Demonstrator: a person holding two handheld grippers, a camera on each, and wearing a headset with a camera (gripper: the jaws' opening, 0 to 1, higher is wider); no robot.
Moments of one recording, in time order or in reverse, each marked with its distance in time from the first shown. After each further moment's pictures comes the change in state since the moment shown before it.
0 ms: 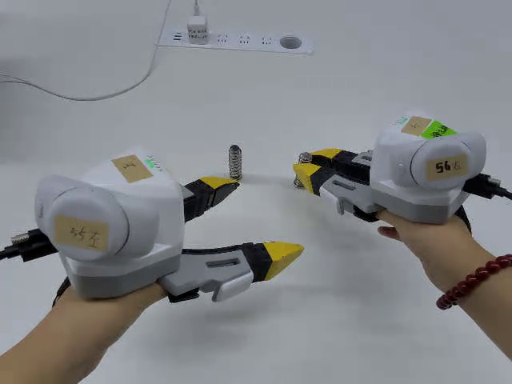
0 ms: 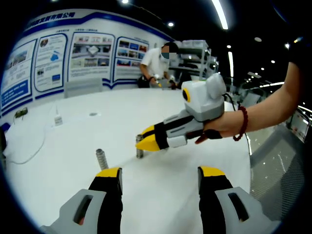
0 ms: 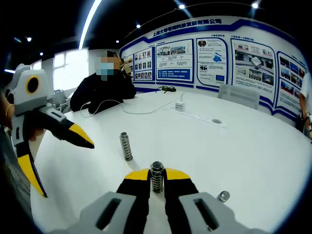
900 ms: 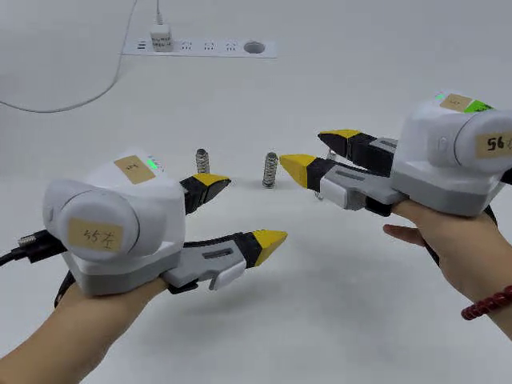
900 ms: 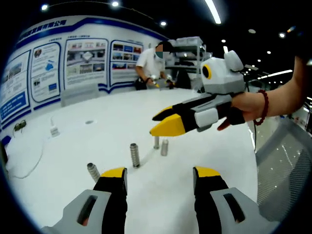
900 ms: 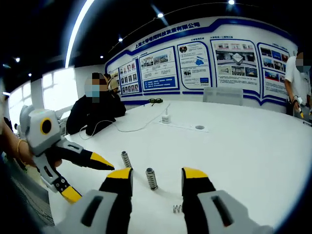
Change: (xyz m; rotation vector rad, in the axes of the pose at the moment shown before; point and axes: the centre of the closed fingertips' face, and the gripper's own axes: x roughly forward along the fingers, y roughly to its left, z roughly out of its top) left arm 0.027 -0.010 0.011 0.085 -0.005 0.008; right arm -0.068 -0.017 0.032 0.156 -0.086 -0.088
